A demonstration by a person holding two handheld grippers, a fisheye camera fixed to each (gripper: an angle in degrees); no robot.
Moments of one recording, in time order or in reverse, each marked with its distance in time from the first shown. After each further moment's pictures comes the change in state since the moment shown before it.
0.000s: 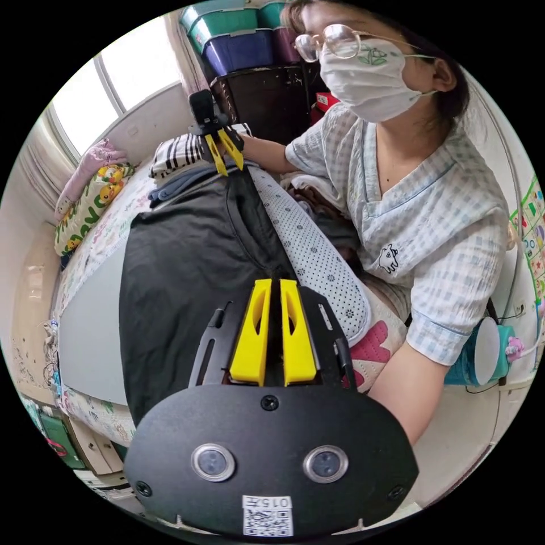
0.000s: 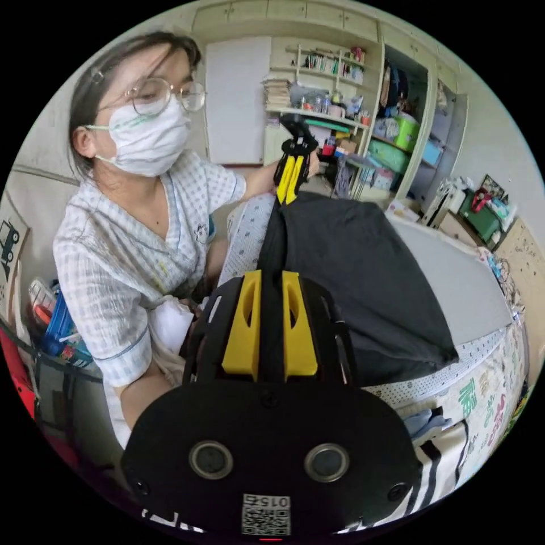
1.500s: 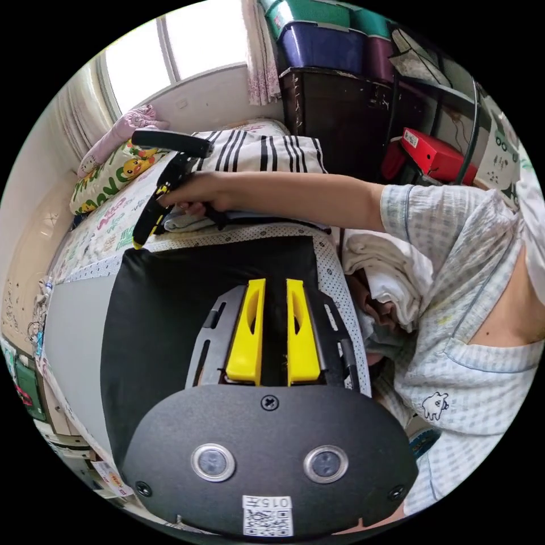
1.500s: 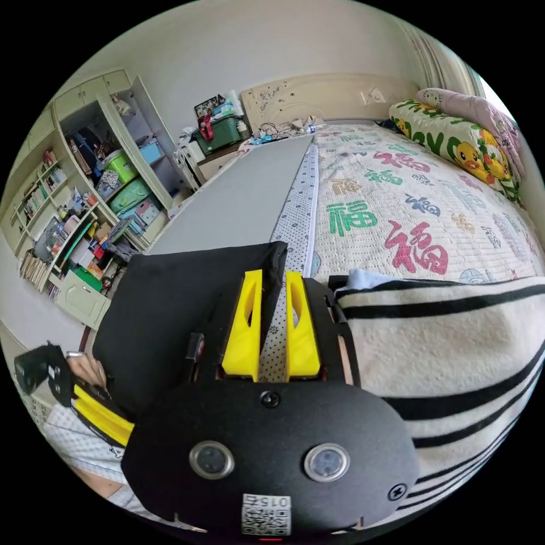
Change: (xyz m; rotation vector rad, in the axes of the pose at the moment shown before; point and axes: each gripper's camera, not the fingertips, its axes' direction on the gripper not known) left arm -0.010 -0.085 0.033 0.008 -0.033 -0.320; right arm 0.157 0.099 -0.019 0.087 0.611 1.196
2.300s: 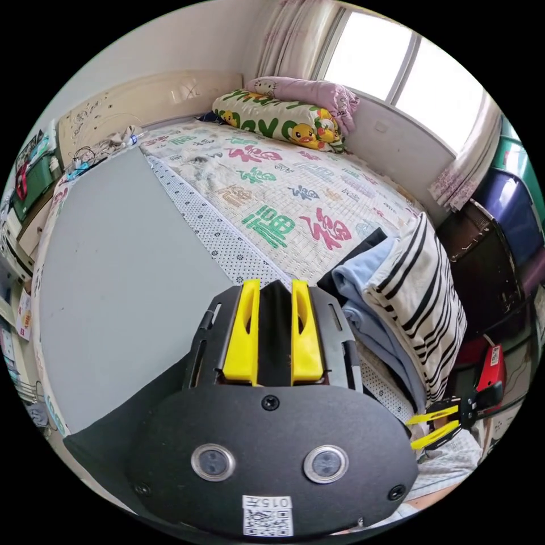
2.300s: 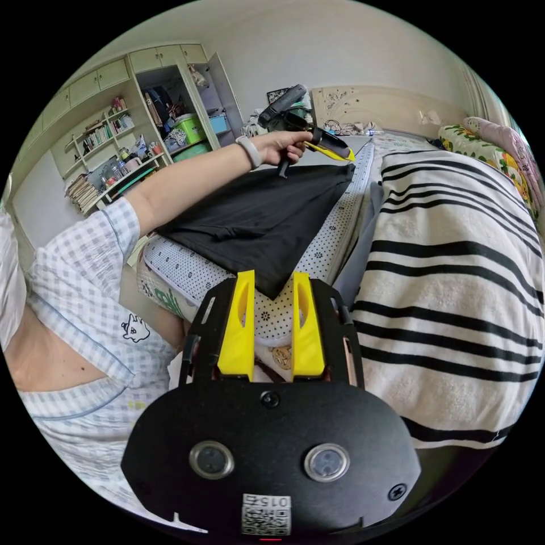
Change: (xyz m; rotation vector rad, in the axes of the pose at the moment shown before) left arm -0.247 0.024 0.254 0.067 -0.165 -0.823; right arm -0.094 0.272 -0.091 -0.045 -0.144 -0.232
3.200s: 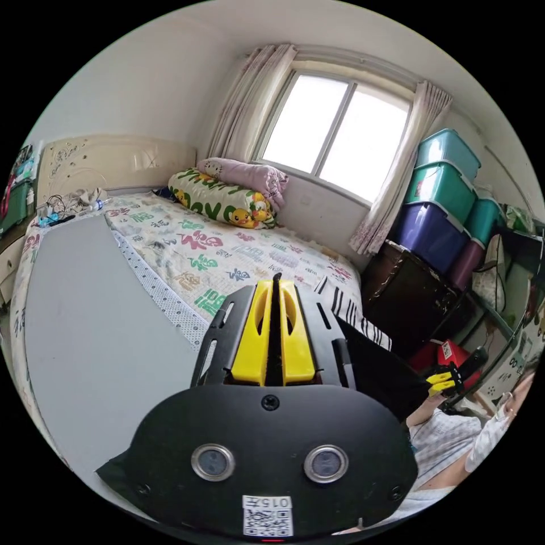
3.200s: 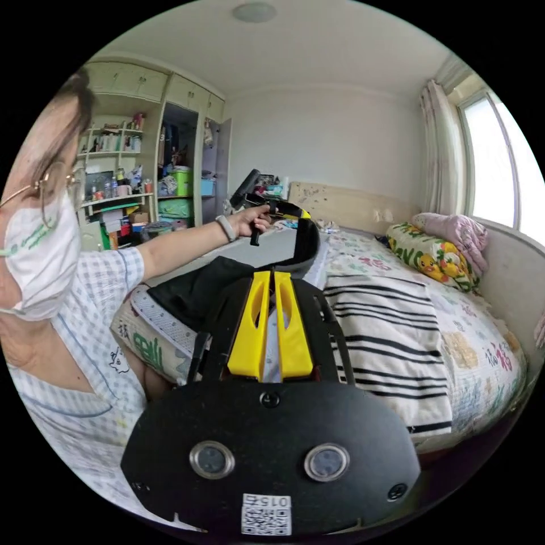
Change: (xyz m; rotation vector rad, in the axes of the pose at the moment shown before) left arm 0.109 0.191 0.064 0.432 0.322 0.108; right arm -0.137 0.014 -0.100 0.435 0.270 -0.184
